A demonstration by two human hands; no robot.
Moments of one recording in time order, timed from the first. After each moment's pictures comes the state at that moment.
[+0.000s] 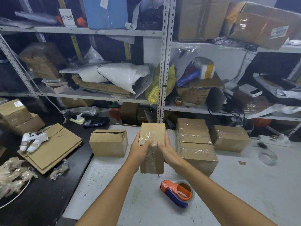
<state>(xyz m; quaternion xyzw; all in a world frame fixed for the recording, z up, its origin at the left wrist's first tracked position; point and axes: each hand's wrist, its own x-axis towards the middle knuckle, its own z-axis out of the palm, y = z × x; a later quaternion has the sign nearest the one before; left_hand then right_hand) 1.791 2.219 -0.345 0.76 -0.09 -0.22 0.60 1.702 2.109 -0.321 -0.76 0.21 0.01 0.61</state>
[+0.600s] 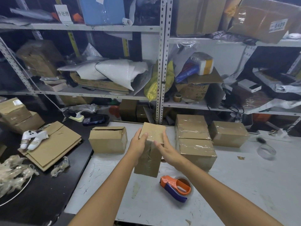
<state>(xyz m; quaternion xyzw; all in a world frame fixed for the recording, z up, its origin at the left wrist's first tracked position) 1.789 2.213 -0.329 0.77 -0.07 -0.25 0.58 1.695 2.107 -0.325 -0.80 0.19 0.03 0.57</state>
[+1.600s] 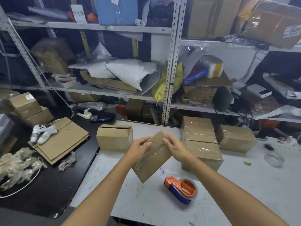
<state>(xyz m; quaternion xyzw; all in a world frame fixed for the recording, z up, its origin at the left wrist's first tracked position) 1.806 2.257 -0.356 0.82 -0.20 -0.22 0.49 1.716 2.083 -0.351 -0.86 0.17 -0.02 0.48</state>
